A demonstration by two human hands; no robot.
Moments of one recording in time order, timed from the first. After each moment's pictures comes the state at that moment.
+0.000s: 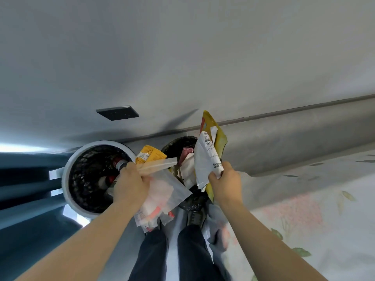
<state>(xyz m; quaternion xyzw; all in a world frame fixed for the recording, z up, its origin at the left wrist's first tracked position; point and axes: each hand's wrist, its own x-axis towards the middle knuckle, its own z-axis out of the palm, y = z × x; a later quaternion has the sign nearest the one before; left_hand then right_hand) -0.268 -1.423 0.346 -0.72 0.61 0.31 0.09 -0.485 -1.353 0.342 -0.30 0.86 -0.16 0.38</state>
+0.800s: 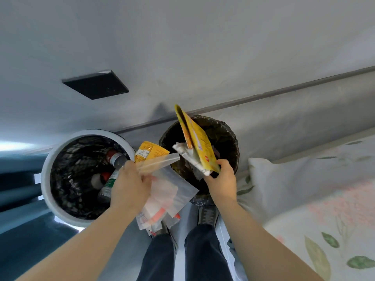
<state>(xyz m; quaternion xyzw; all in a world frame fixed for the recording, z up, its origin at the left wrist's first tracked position) -0.246 -1.413 0.252 -0.71 0.62 0.32 0.09 -0.441 -1.329 0.205 -0.24 0.87 -0.18 0.40</state>
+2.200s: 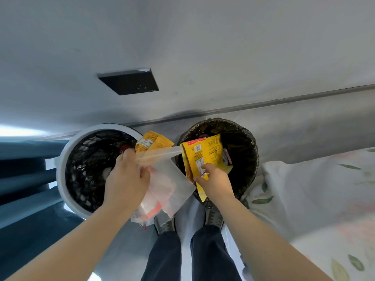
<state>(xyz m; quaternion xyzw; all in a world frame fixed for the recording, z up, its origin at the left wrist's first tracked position) -0.204 -1.444 0.269 -0.71 0.63 0.31 0.04 -0.398 -1.373 0.194 -0.35 0.80 -0.01 0.50</state>
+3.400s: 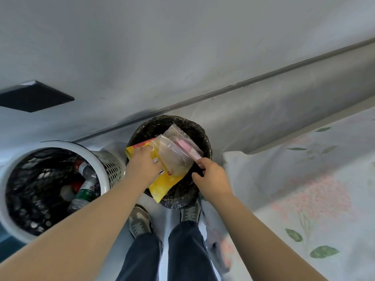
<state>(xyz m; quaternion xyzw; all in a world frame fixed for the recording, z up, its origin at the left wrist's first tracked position) -0.354 -1.440 0.207 -0.59 0.69 0.39 0.15 -0.504 -1.336 0.236 -0.32 0.83 -0.06 0.46</state>
